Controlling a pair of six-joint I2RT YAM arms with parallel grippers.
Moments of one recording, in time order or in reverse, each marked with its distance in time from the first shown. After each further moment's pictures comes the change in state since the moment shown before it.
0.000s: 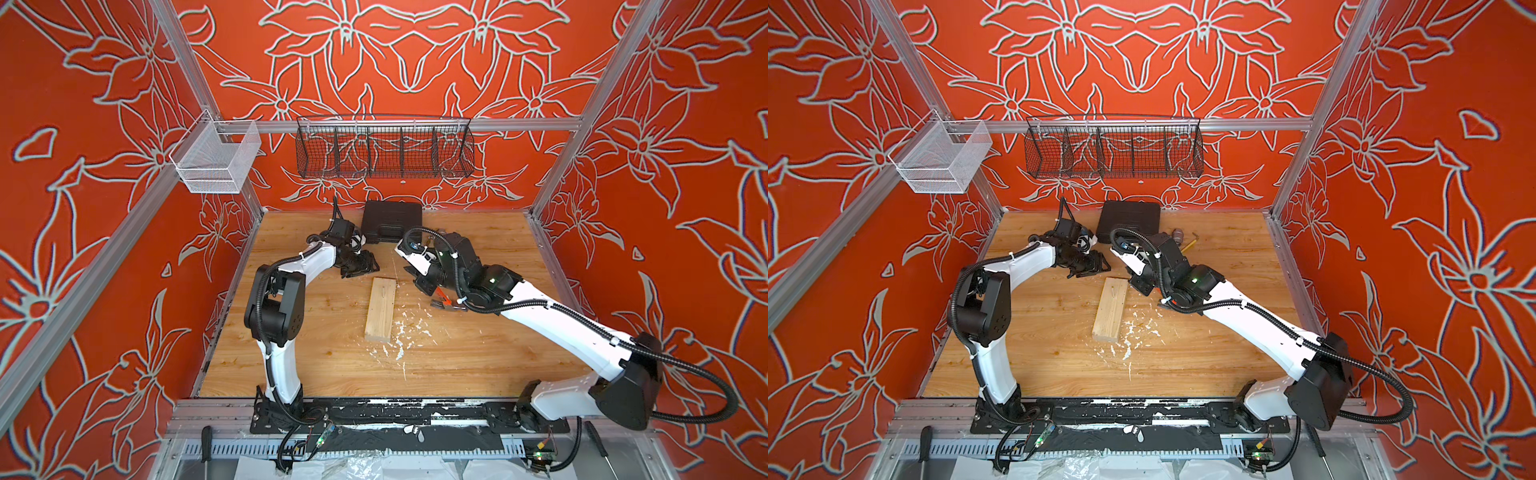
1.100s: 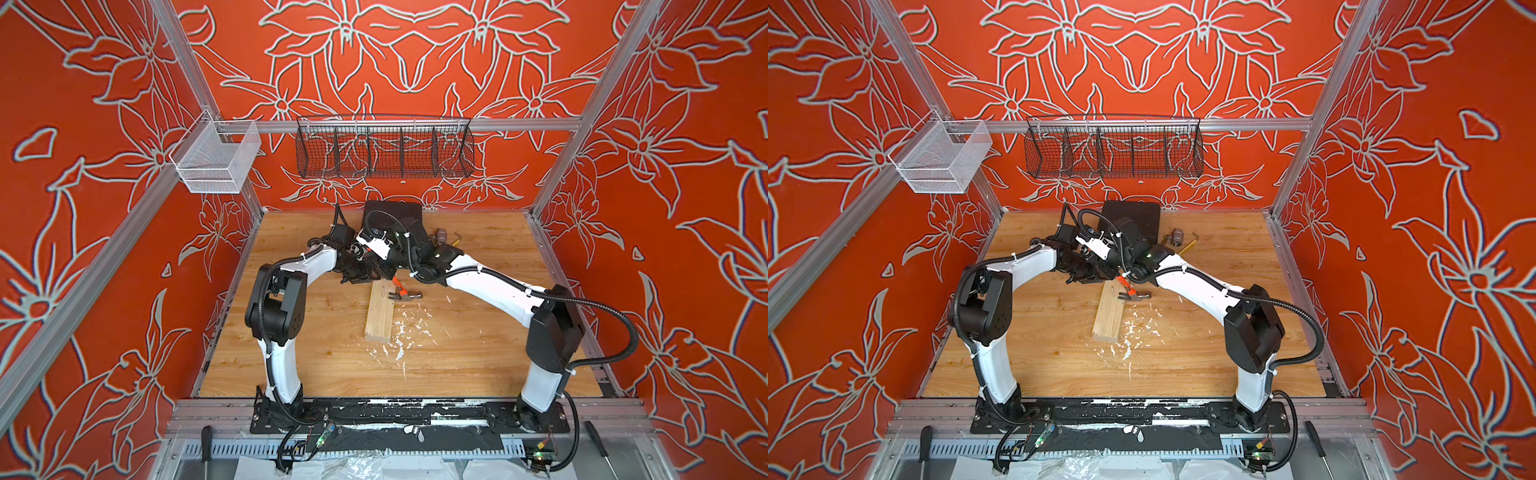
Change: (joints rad) left arm -0.002 0.021 -0.009 -0.020 0.142 0.080; right arm -0.004 0.430 0.311 0.124 -0.270 0.028
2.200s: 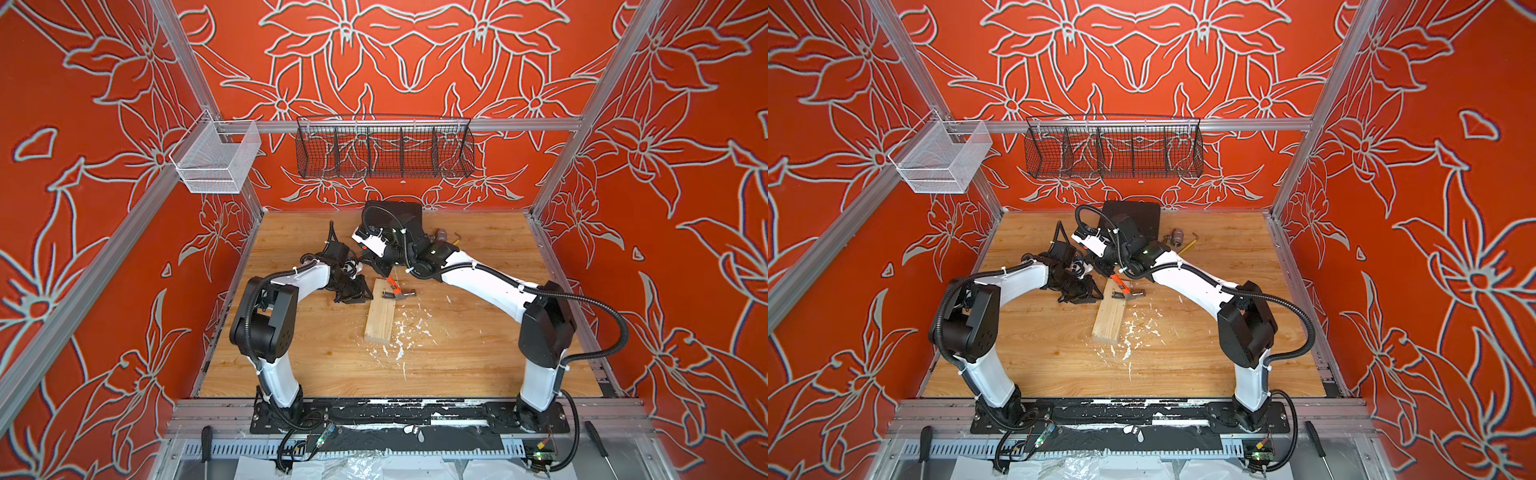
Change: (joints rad) left arm 0.001 -0.163 -0.265 0.005 -0.029 -0.091; right arm -0.009 0.064 0.063 0.031 -0.087 0.008
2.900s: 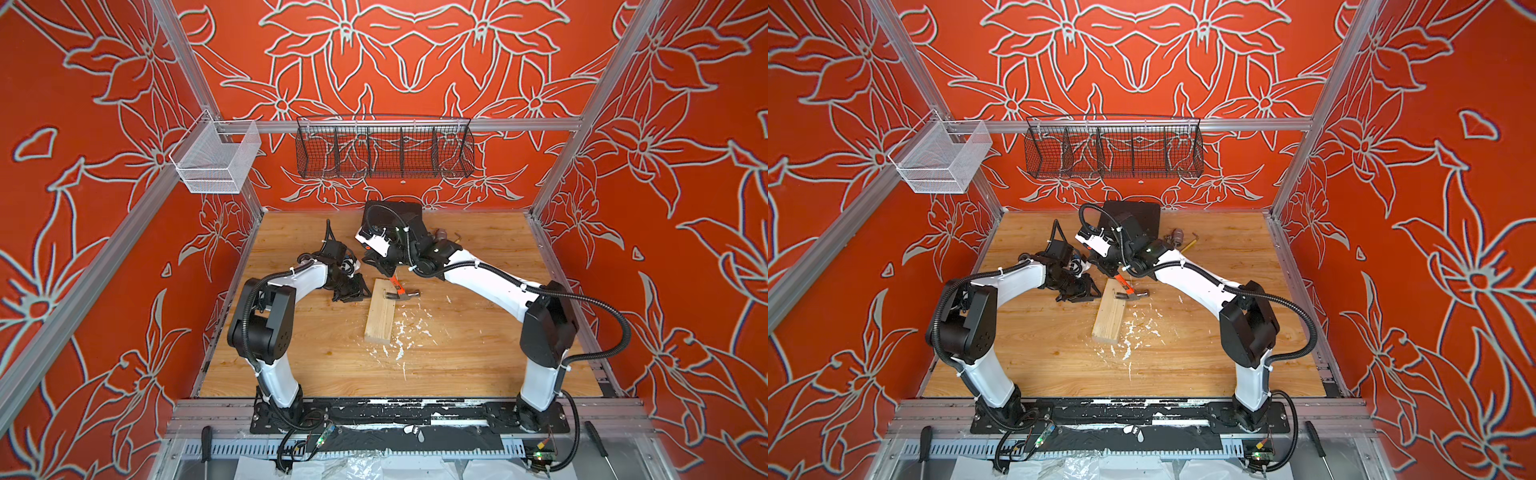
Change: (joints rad) left arm 0.014 -0.019 0.000 -0.002 -0.011 0.010; right arm -0.021 -0.008 -0.006 -0.047 -0.026 -0.028
